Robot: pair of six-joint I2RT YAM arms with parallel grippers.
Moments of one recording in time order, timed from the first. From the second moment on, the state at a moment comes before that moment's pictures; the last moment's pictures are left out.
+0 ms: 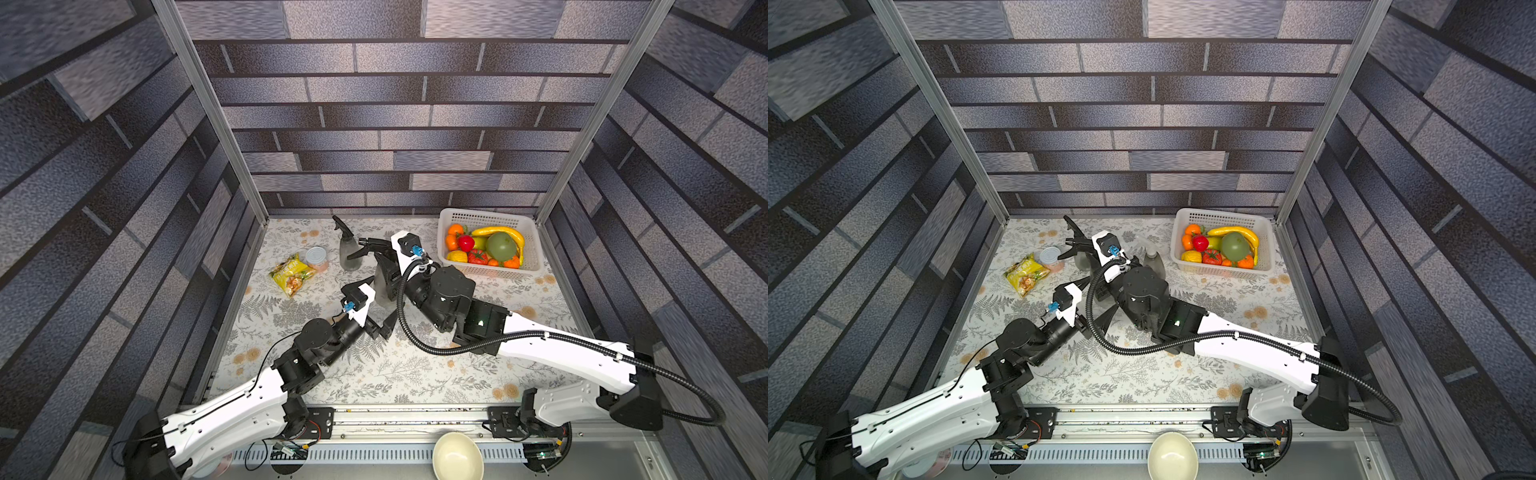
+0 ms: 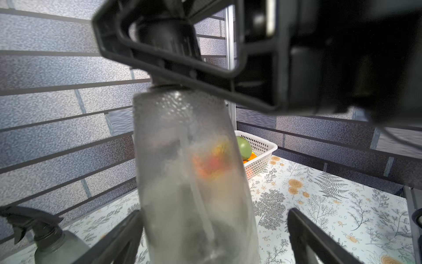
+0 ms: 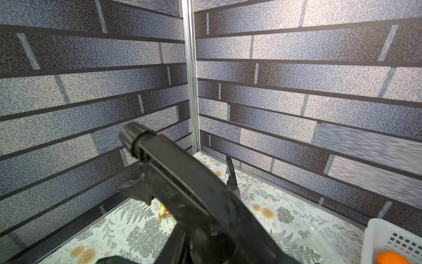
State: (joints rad) left arm -0.94 0.69 0.42 0.41 -0.15 0.09; right arm 1.18 1.39 1.25 0.18 0.49 -0.03
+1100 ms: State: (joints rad) left arm -0.83 0.33 0.35 -0.02 -0.78 -0.22; right arm 0.98 2.13 1.13 1.05 0.52 -0.01
